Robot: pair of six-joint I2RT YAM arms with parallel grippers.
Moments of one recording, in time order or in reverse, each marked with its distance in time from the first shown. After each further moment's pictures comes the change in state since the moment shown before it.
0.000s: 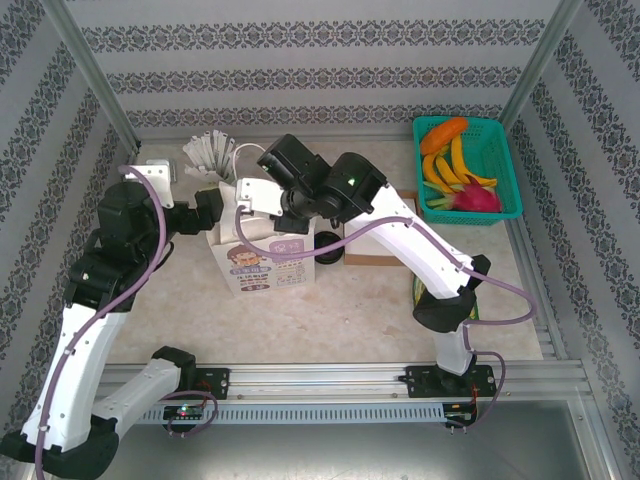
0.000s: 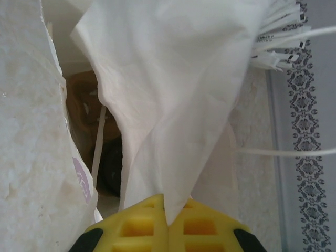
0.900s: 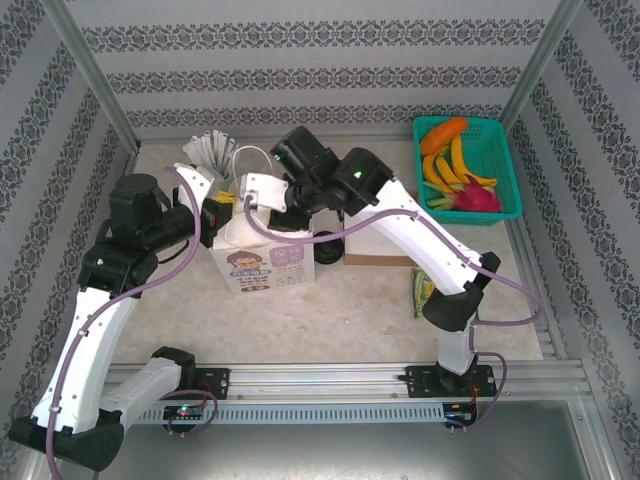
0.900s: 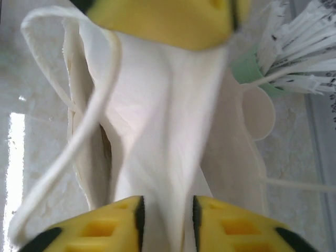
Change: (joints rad) left arm 0.048 0.063 -0.043 0.086 0.541 0.394; right arm -0.078 -0.064 -0.132 0.108 -0.255 0.016
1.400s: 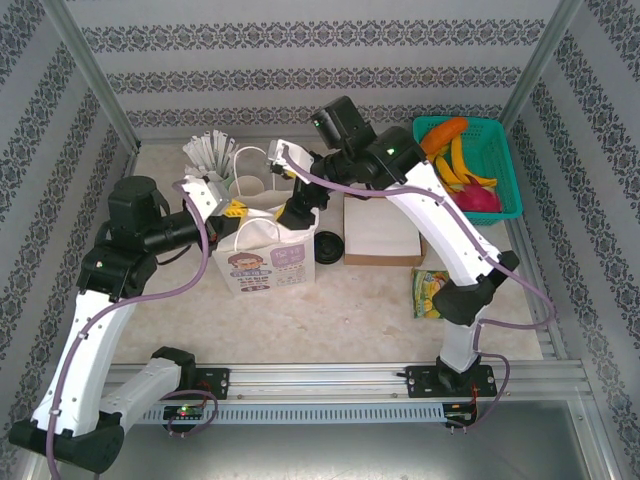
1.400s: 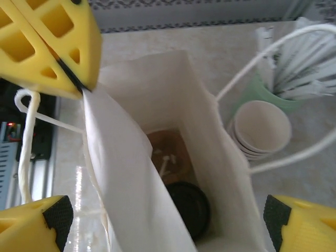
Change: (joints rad) left arm 0.005 -0.004 -0.012 0.002 0.237 0.237; right arm -0.174 -0.016 -0.013 0.023 -0.375 0.085
